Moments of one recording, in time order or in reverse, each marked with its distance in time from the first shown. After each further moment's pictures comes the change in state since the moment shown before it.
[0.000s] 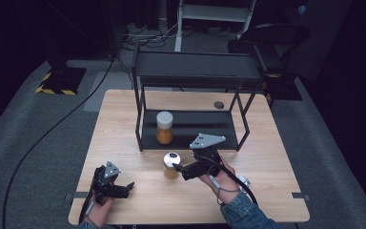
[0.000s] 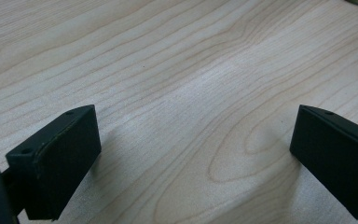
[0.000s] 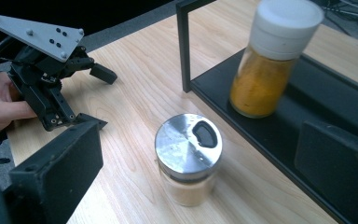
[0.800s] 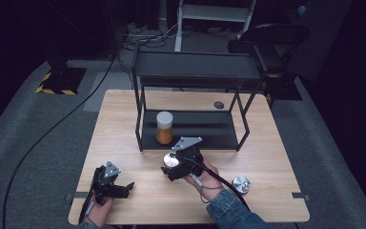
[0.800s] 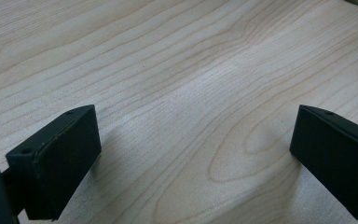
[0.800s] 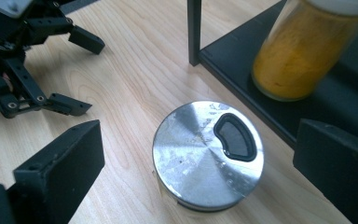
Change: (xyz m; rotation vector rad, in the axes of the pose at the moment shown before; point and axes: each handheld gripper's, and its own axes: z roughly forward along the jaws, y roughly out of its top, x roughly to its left) left arm 0.000 0.000 0.000 0.000 0.000 0.000; right arm 0.006 0.010 0.061 0.130 -0.001 -0.009
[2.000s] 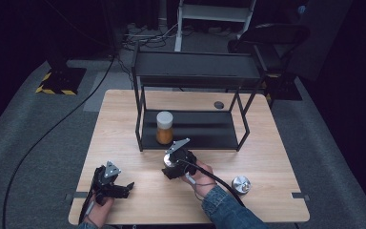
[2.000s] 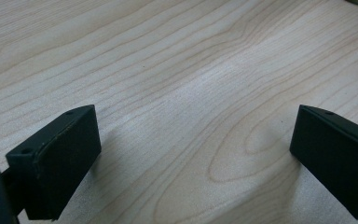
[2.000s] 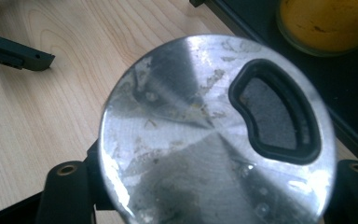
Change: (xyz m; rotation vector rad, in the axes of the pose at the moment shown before) left arm 0.000 0.000 0.000 0.000 0.000 0.000; right arm -0.008 0.014 0.043 0.177 0.011 -0.033
